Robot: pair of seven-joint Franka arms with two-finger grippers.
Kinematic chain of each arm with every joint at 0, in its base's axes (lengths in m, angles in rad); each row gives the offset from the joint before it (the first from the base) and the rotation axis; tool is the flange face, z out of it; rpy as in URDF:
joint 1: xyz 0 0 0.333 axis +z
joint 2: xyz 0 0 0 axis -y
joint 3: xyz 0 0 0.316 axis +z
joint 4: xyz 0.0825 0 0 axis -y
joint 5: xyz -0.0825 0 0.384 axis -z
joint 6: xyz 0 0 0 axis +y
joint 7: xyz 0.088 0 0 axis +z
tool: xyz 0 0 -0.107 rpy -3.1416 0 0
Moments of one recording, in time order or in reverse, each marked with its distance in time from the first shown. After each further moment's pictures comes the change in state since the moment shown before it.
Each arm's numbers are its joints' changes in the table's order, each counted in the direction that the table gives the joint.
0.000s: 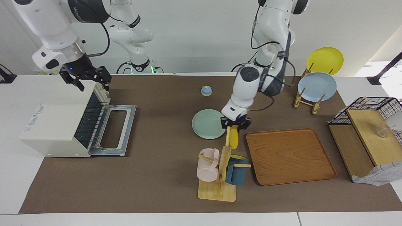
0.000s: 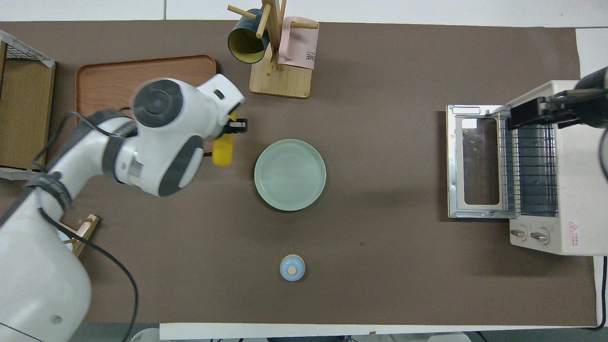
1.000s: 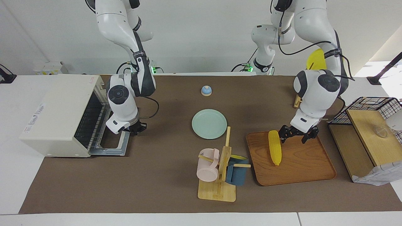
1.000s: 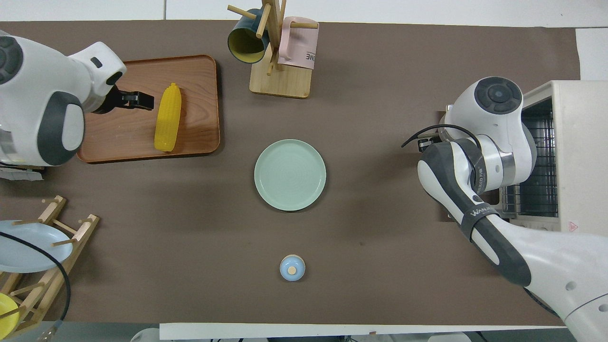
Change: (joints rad) left arm 0.258 0.082 -0.001 0.040 0.000 0.148 -0.253; right arm 0.085 -0.264 -0.001 -0.336 0.208 -0.478 -0.155
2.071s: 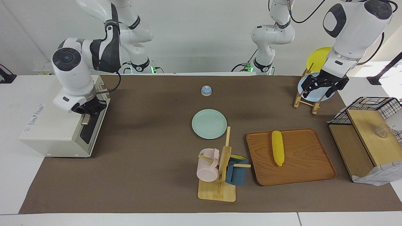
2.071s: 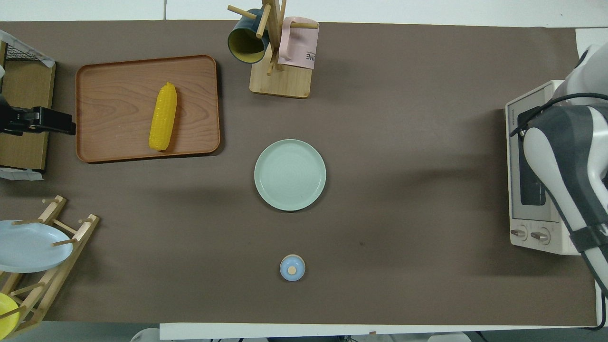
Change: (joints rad) left arm 0.056 0.250 0.000 0.075 0.000 0.390 -0.015; right arm -0.172 0.210 -0.006 0.217 0.033 0.392 0.376
